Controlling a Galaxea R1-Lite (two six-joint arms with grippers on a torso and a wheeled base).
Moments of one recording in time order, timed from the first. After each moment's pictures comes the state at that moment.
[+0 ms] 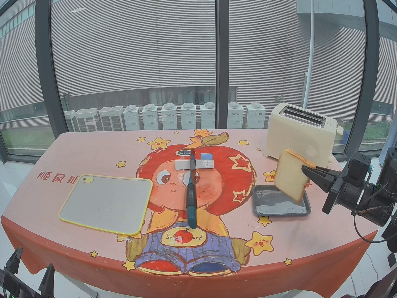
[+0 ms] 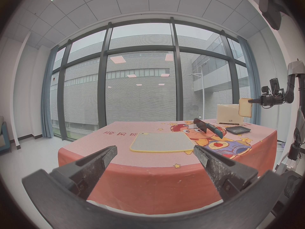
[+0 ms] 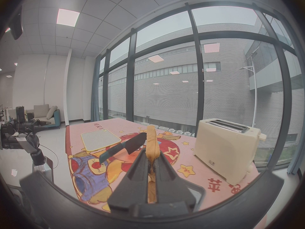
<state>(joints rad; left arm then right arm) 0.00 0.05 -0.02 0.00 -0.02 0.01 0.39 1.49 -0.30 -1.06 0.24 -0.05</state>
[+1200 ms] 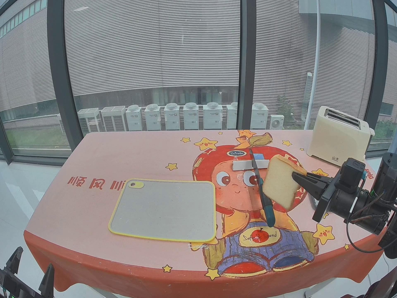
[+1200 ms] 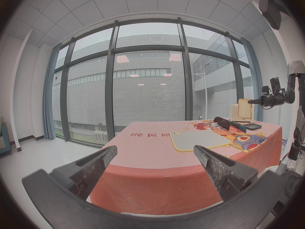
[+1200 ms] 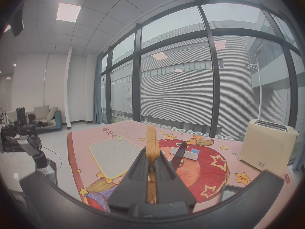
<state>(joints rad) 0.00 0.05 -0.02 0.00 -0.02 0.01 0.52 1.50 -0.31 -1.06 0.12 0.00</state>
